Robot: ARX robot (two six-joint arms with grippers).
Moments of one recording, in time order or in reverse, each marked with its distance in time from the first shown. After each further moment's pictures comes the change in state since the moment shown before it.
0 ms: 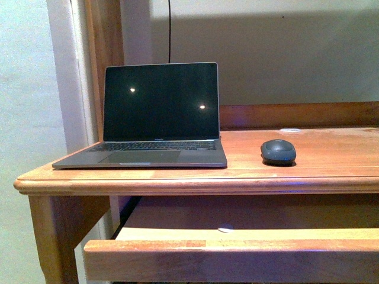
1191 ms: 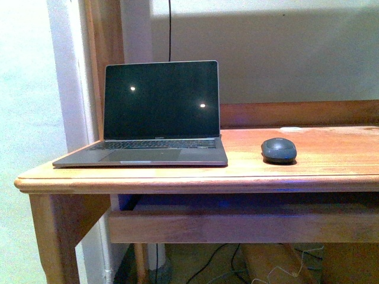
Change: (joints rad) left arm 0.000 0.000 0.000 0.000 0.000 0.000; right arm -0.026 -0.138 0.089 -0.126 0.293 0.219
